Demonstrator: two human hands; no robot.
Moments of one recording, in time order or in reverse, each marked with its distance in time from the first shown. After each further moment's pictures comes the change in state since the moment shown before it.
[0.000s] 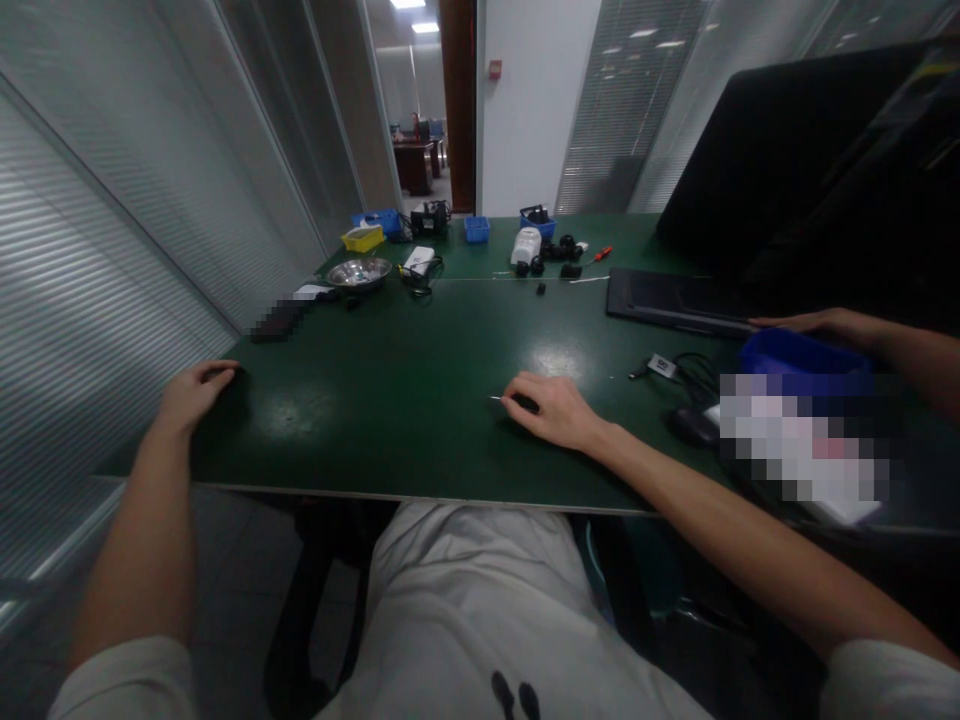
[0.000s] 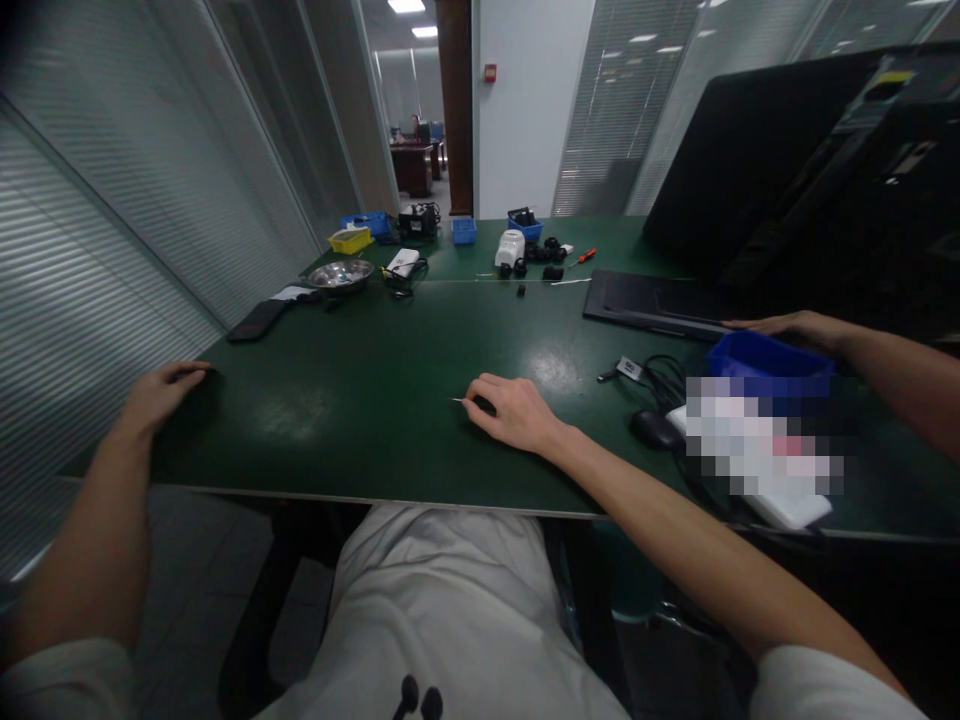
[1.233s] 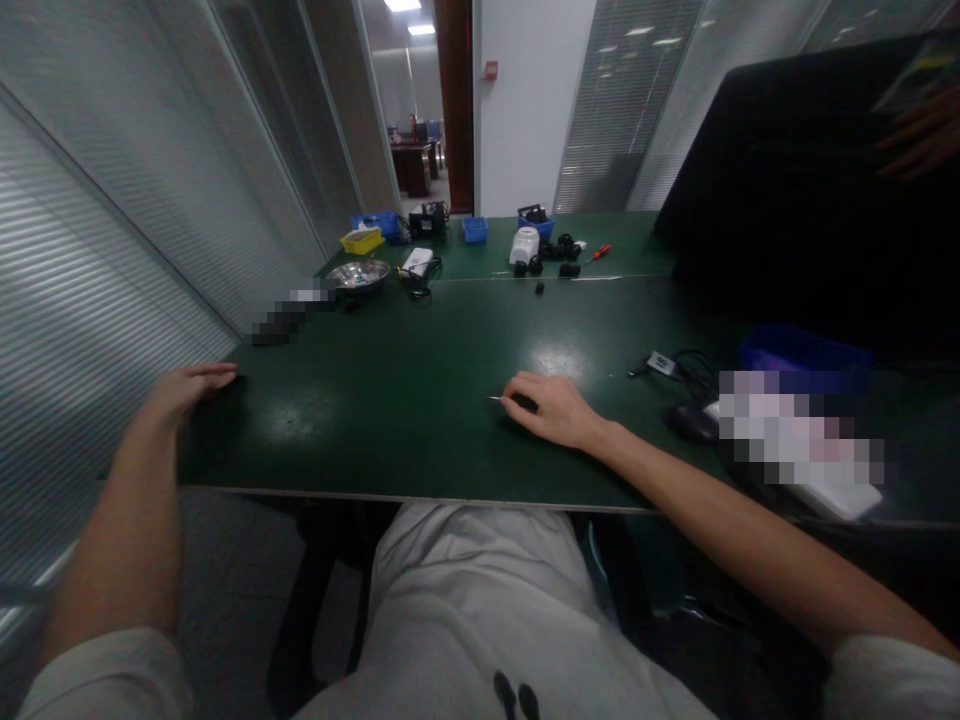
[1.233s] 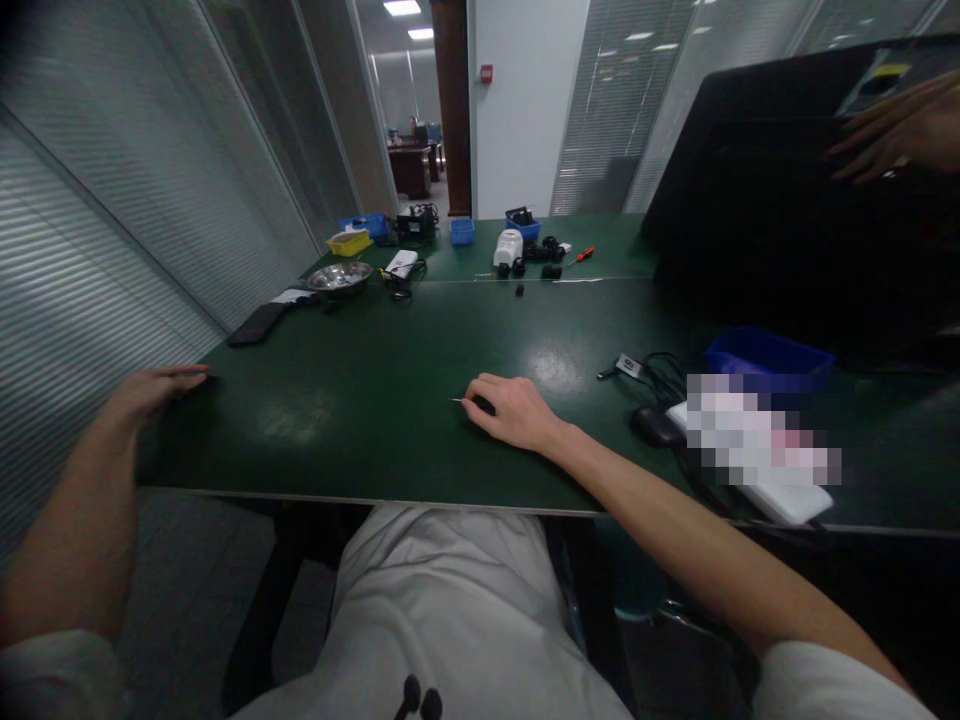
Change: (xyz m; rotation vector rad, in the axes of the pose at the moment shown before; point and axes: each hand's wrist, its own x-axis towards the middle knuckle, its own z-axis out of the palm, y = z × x) left_hand 0.016 0.005 -0.013 -0.228 -0.075 -0.116; right_hand 0.001 0.001 0.001 -0.001 -0.008 -0.001
